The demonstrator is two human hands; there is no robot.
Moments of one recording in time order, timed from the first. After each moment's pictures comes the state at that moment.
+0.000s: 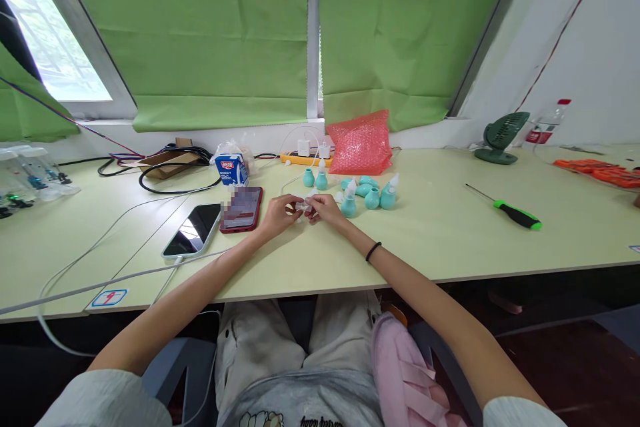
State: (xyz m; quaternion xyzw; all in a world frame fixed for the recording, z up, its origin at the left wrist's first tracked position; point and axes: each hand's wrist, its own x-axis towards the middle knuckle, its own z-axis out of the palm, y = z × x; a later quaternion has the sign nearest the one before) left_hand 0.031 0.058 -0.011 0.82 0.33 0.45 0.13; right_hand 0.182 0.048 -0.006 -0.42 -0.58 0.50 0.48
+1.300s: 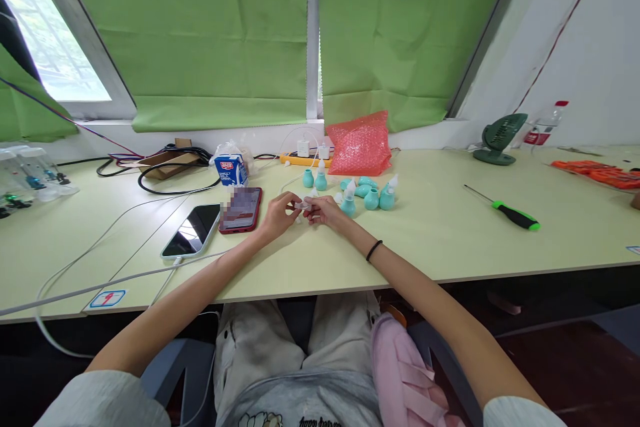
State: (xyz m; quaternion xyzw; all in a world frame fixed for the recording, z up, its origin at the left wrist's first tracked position) left_hand 0.033 0.054 -0.008 0.82 0.29 0.49 0.08; right_hand 0.188 0.053 -0.006 -0.38 -0.51 0.64 0.44
